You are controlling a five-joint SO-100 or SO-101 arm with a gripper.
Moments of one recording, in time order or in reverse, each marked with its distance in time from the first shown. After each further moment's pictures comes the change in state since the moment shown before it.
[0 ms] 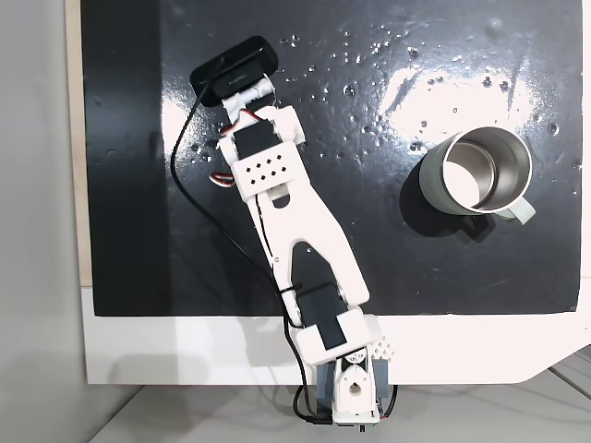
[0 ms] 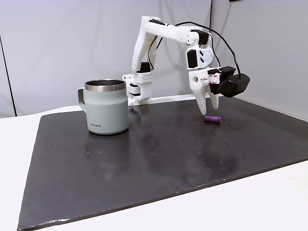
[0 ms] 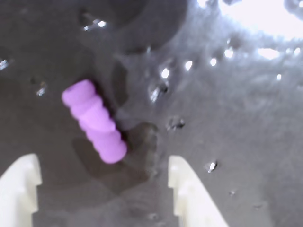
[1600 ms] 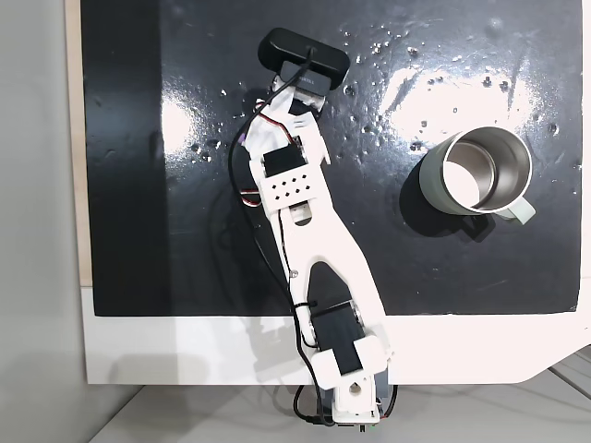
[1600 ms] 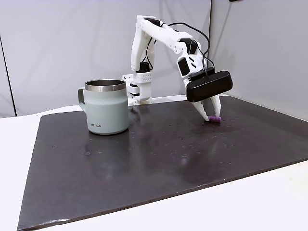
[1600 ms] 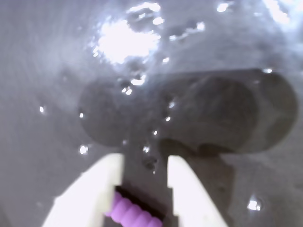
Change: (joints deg) arm 2.9 9.6 22.9 -31.4 42.5
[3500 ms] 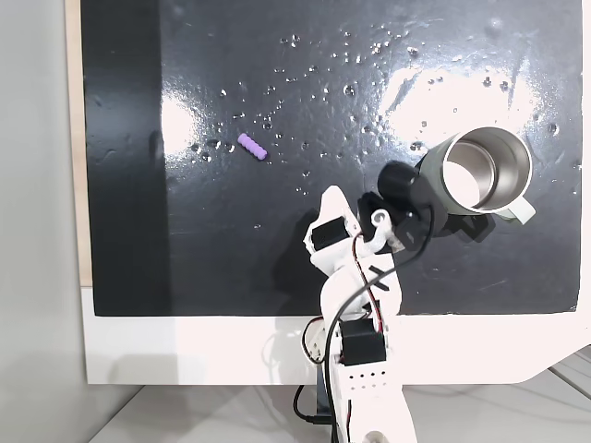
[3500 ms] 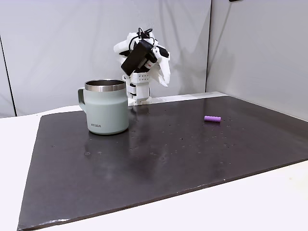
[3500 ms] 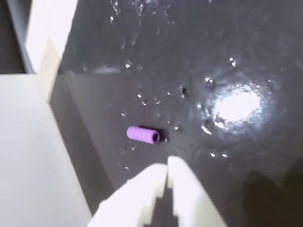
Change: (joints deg) arm 12.6 85.0 49.9 14.4 24.6
